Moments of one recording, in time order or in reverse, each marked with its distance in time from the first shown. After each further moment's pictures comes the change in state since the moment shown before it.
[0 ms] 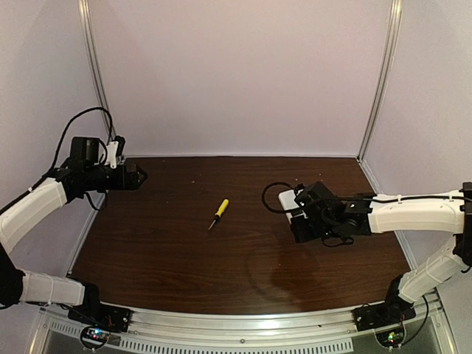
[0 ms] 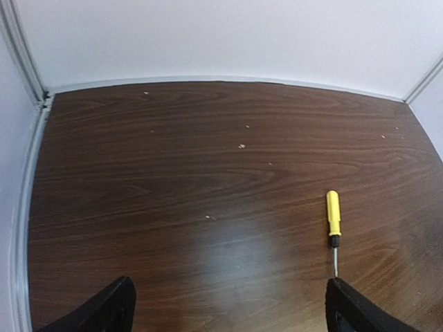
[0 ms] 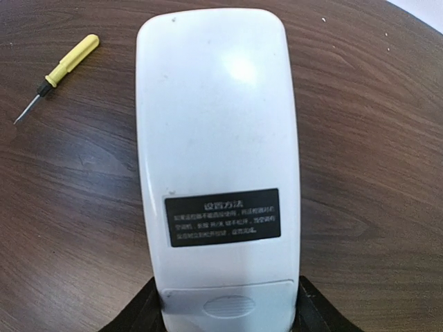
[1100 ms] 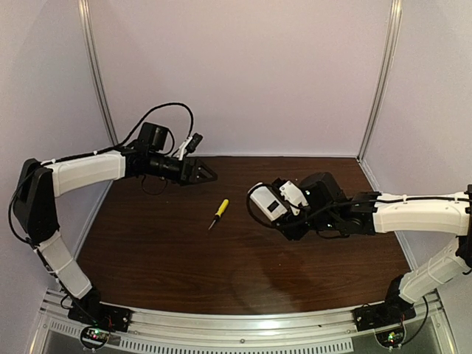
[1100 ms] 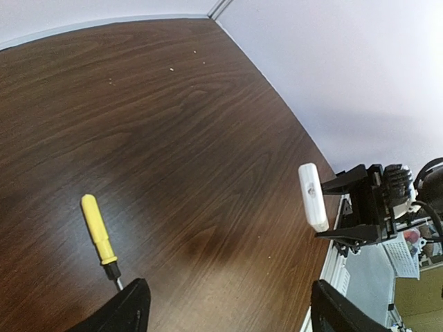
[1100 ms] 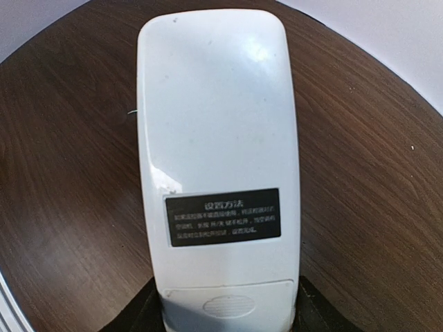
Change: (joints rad) left arm -0.324 0.538 0.352 0.119 0.555 -0.133; right arm 0.000 -0.036 0.003 0.236 -0.243 -0.431
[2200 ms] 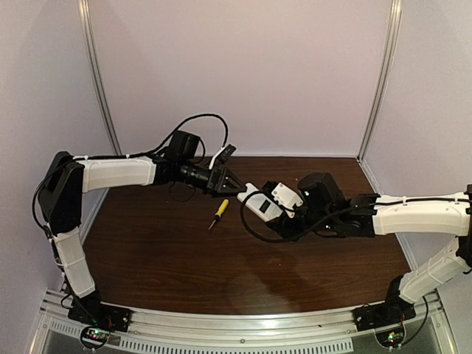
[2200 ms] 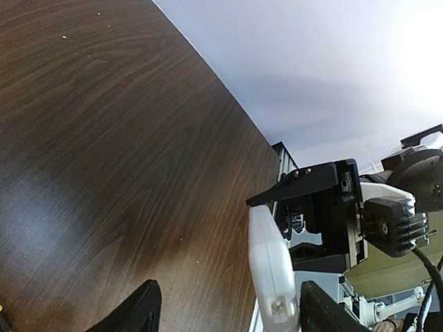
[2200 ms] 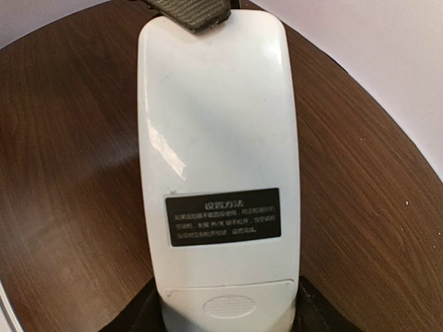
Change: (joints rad) left arm -0.161 0.204 0.109 0.150 0.186 -0.159; right arm 0.036 0.000 0.002 0.064 -0.016 -0.185
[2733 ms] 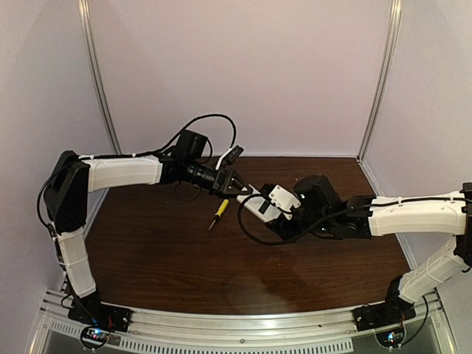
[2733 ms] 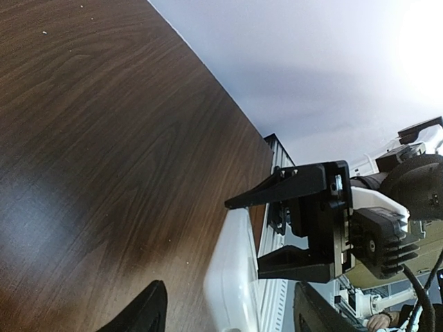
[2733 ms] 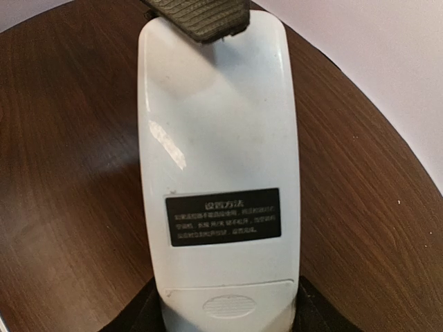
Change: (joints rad) left arm -0.032 0.042 0.062 -0.034 0.021 0.007; right arm 0.014 0.029 0.000 0.018 0.053 -0.022
